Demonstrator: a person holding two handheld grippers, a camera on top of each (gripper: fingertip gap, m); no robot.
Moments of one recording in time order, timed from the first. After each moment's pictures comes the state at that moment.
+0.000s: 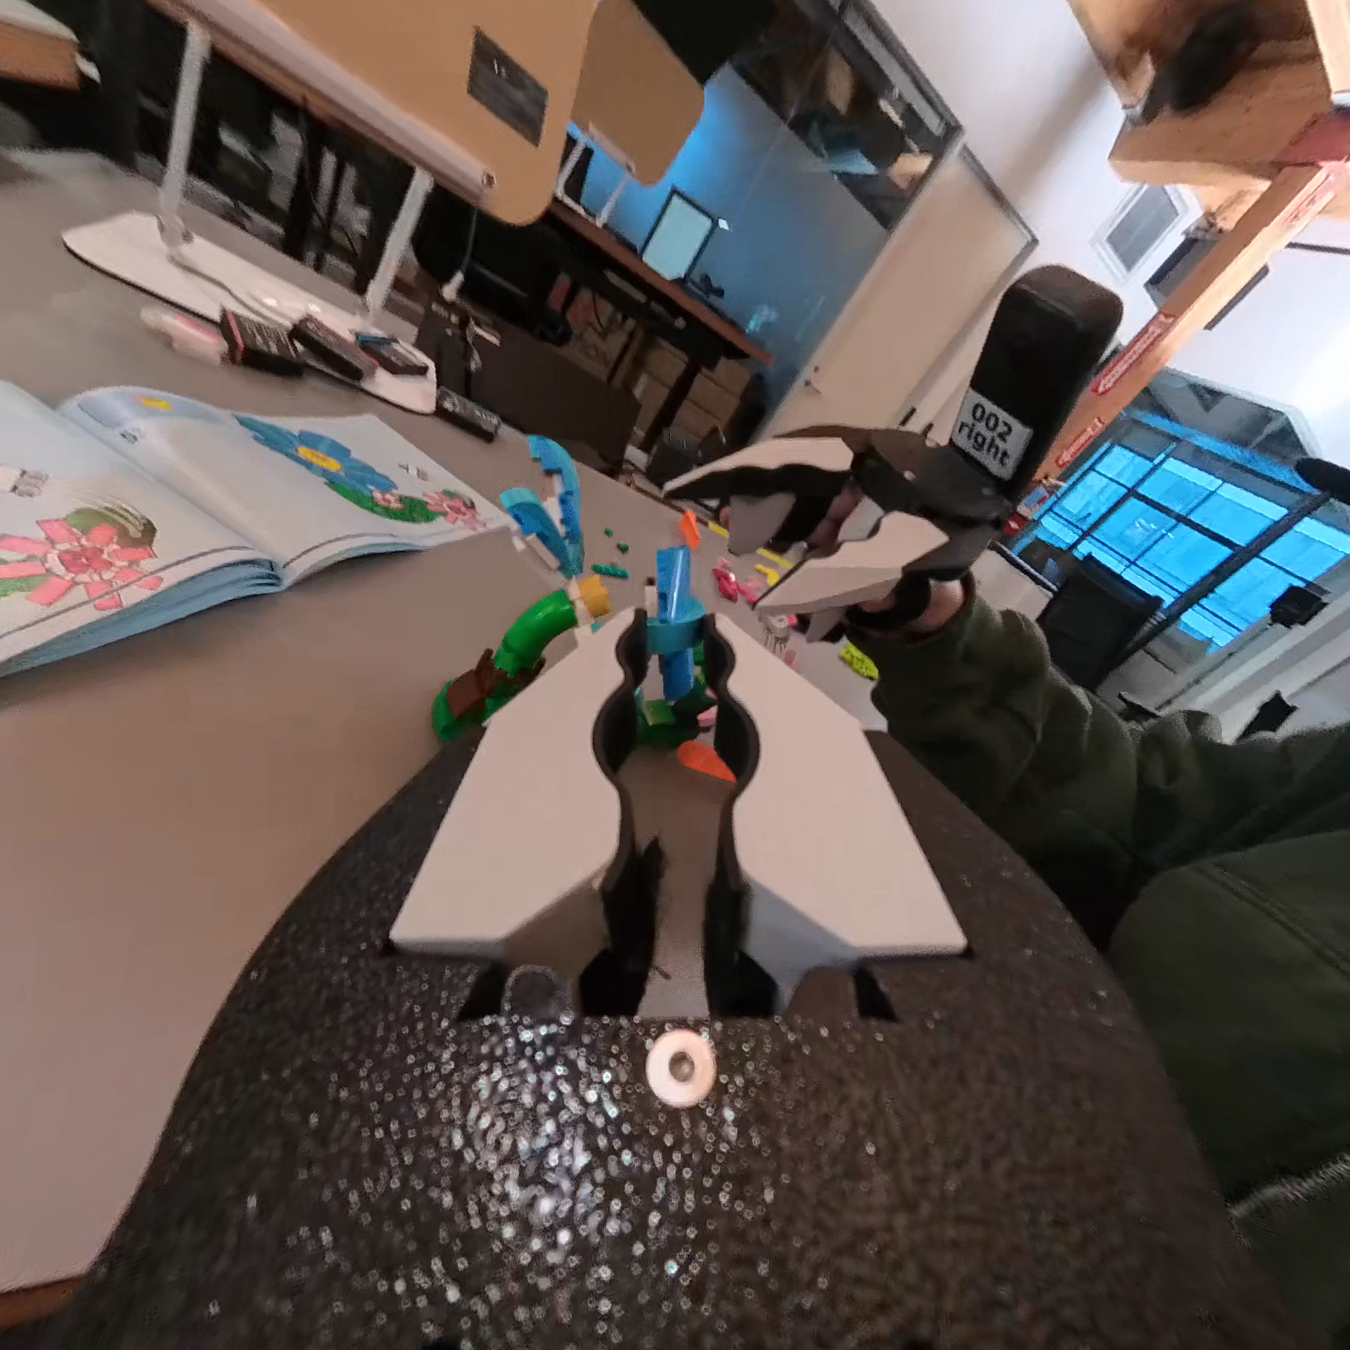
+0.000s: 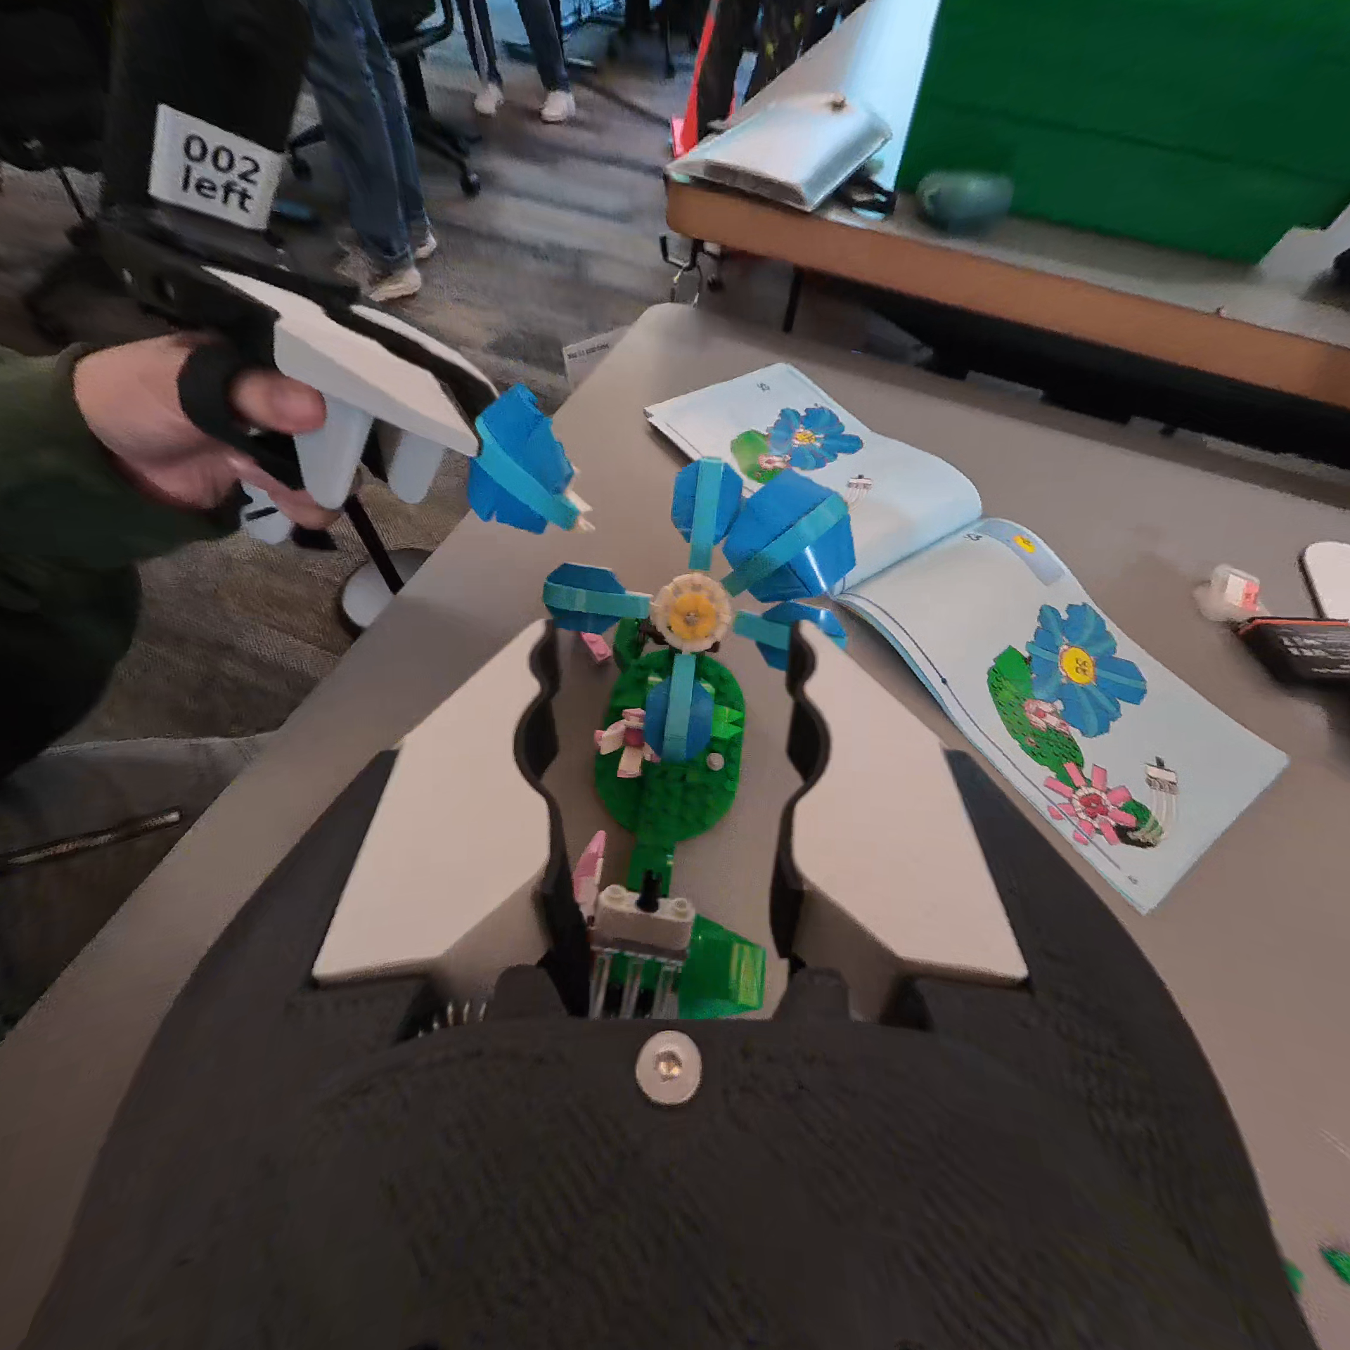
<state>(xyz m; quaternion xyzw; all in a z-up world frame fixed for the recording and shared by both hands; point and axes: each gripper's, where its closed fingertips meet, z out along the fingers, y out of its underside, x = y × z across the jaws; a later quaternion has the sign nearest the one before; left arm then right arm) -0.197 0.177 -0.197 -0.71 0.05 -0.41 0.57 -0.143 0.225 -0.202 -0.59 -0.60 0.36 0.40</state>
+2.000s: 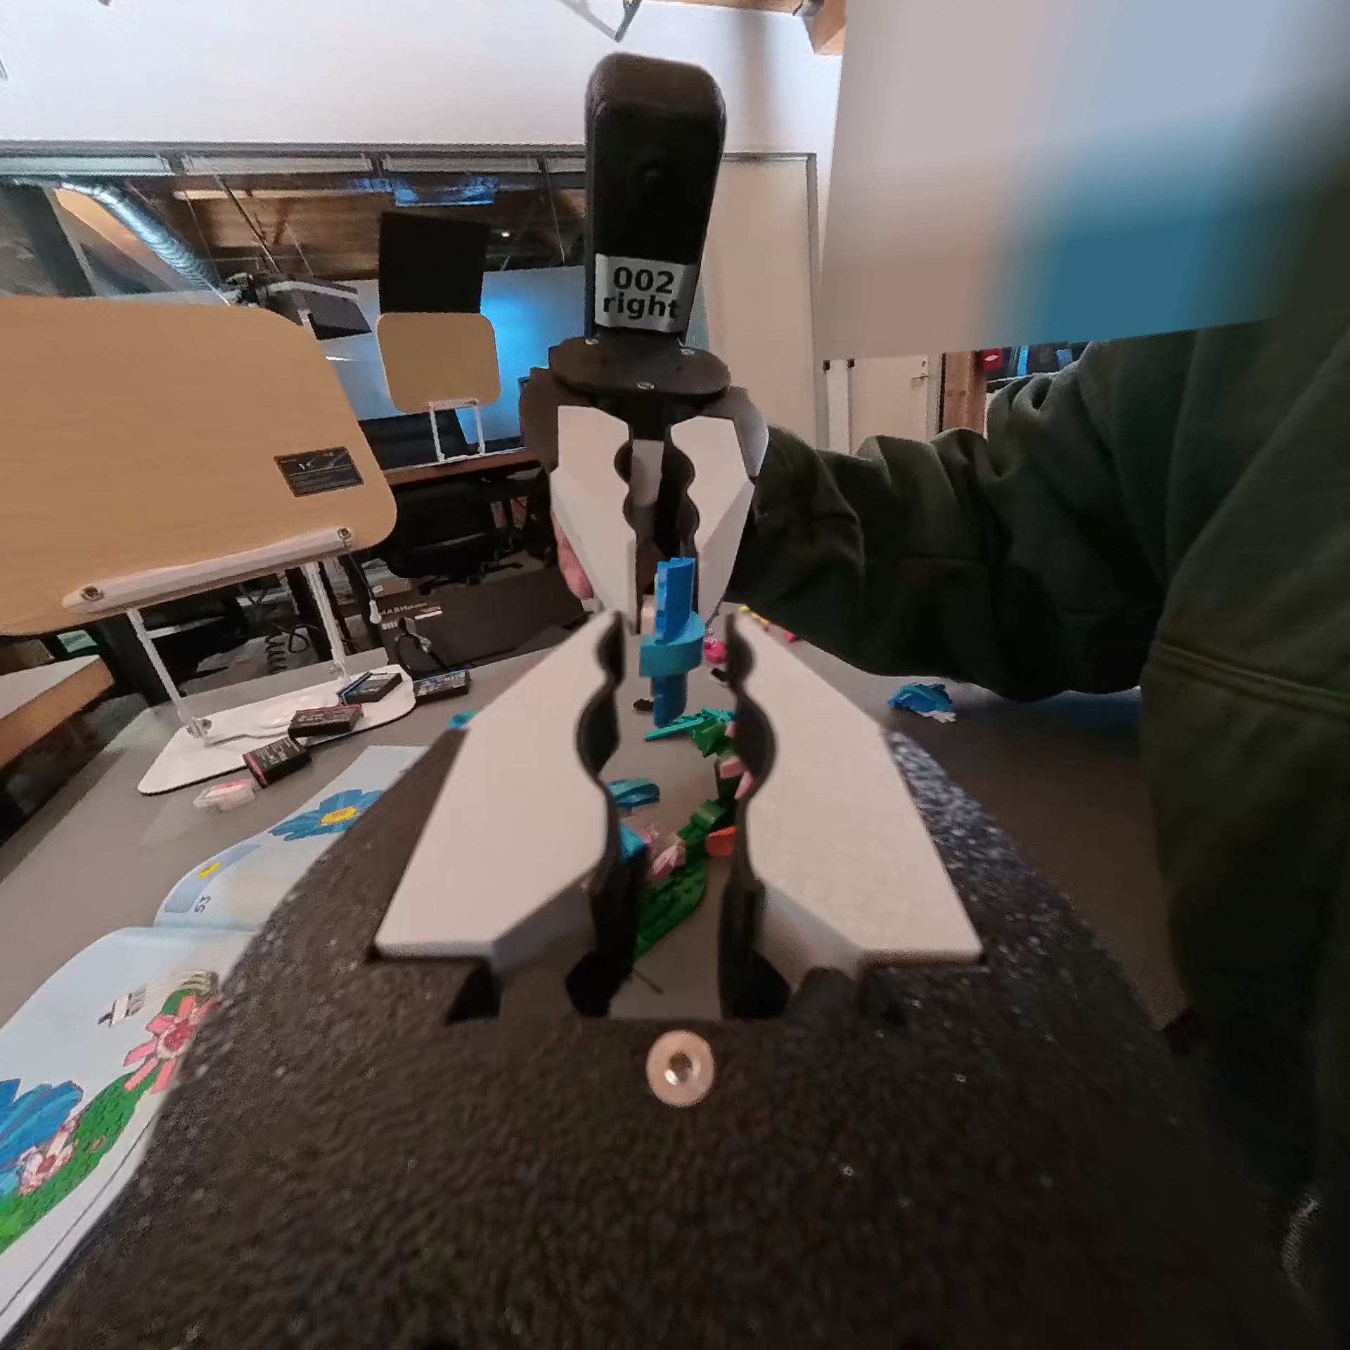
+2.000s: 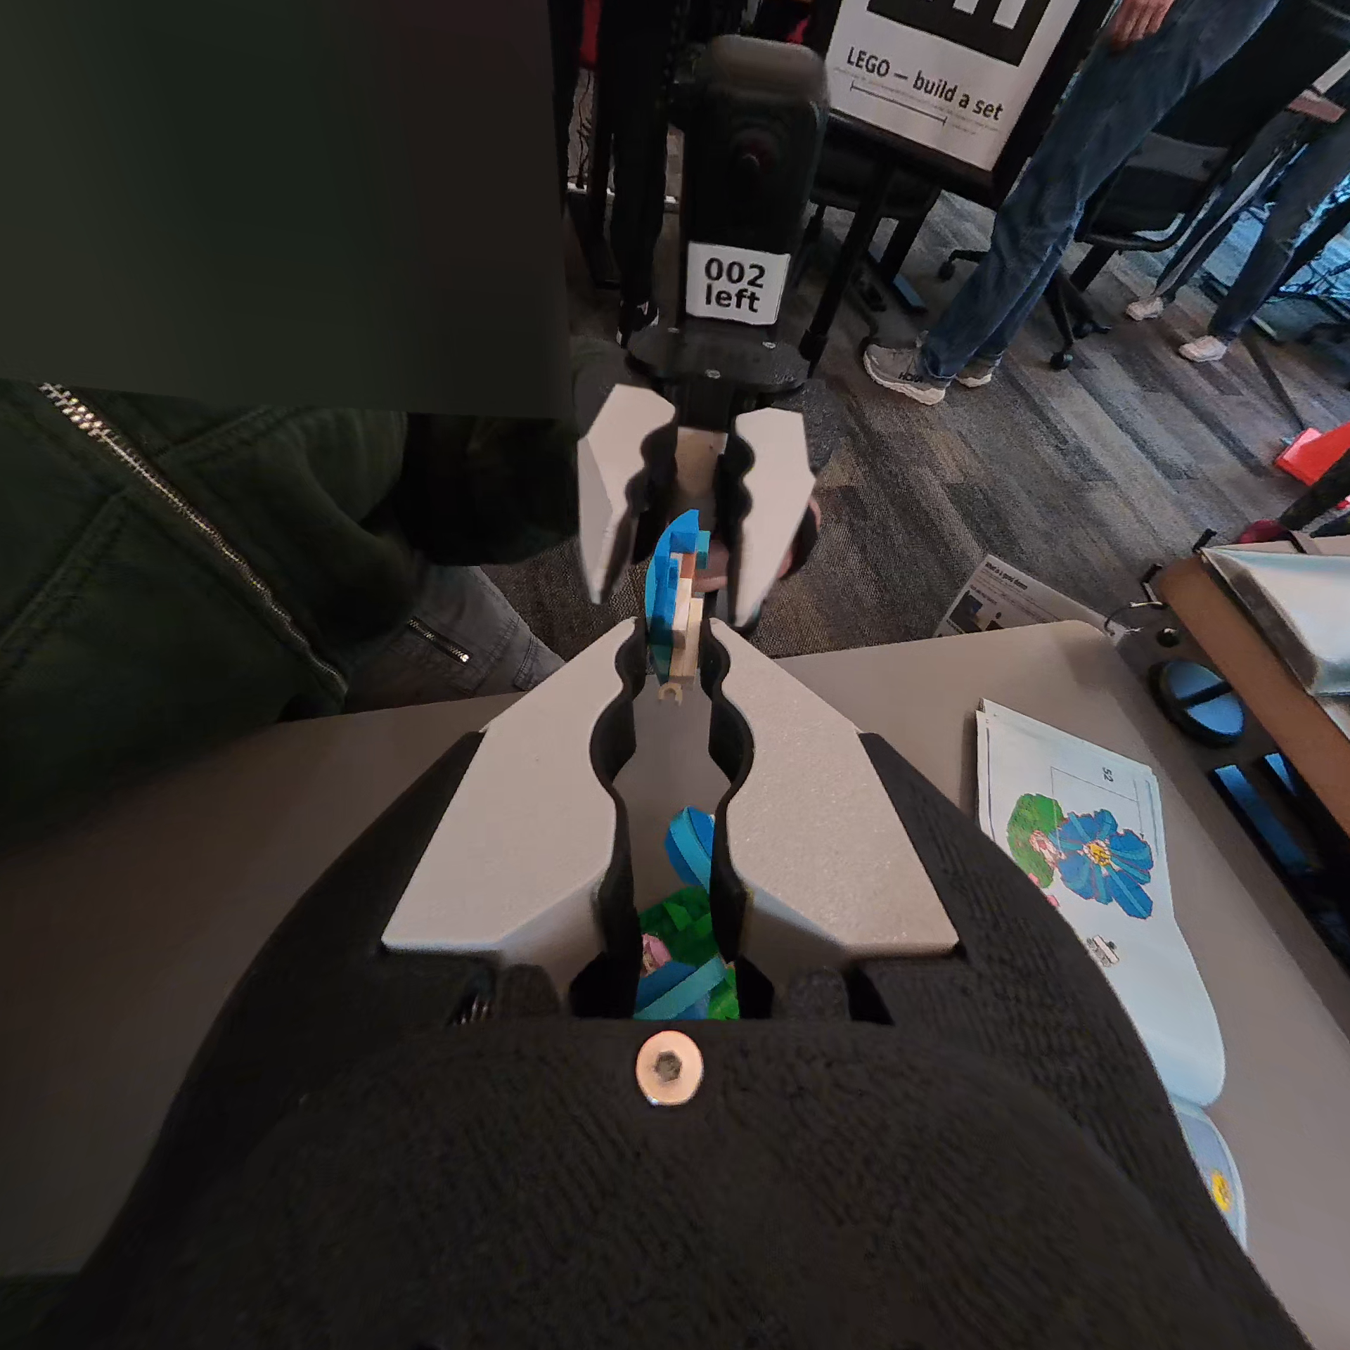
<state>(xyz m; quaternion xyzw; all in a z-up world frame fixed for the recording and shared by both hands) -0.146 0.133 -0.141 -0.57 0.31 -0.26 0.71 -0.154 0.128 -0.147 -0.22 -0.82 0.46 0.26</state>
